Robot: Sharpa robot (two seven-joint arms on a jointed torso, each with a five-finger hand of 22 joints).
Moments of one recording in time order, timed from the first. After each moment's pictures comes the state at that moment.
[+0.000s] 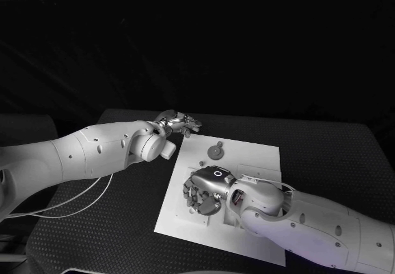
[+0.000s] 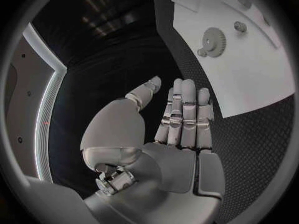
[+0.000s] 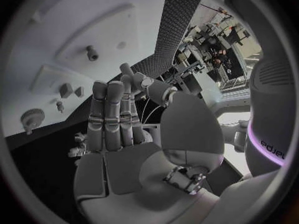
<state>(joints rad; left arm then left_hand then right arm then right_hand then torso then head) 1.28 -0.73 -0.14 1.23 -0.23 -0.31 0.11 1.07 -0.11 0.52 -0.21 0.10 0.91 0.16 0.24 0.54 1.26 0.07 0.07 0.35 1.03 -0.03 1.10 0.40 0.04 0.76 -0.08 0.84 1.29 1.03 -0.45 -0.07 1.52 -1.75 -0.22 -0.05 1.15 -0.22 0.87 -0.19 0.05 1.04 0.10 0.39 0.49 1.33 0.02 0.22 0.39 1.32 -0.08 0.73 0.99 0.26 1.12 0.04 0.62 1.31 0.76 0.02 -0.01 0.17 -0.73</state>
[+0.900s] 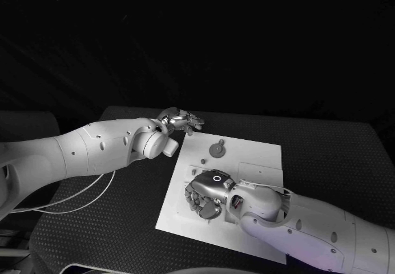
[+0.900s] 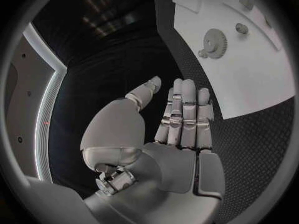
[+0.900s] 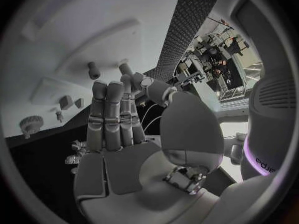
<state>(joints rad) 1.28 -0.73 -0.14 1.24 -0.23 -0.31 0.11 1.07 -0.11 0.52 -0.21 0.10 0.91 0.16 0.24 0.54 1.26 0.07 0.07 0.35 1.03 -0.03 1.10 0.40 0.04 0.76 -0.08 0.84 1.29 1.01 -0.44 -0.09 1.49 -1.84 -0.22 -0.05 1.16 -0.22 0.87 -0.19 0.05 1.05 0.10 0.38 0.49 1.33 0.02 0.22 0.40 1.32 -0.08 0.73 0.99 0.25 1.12 0.04 0.63 1.31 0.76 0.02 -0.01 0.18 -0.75</state>
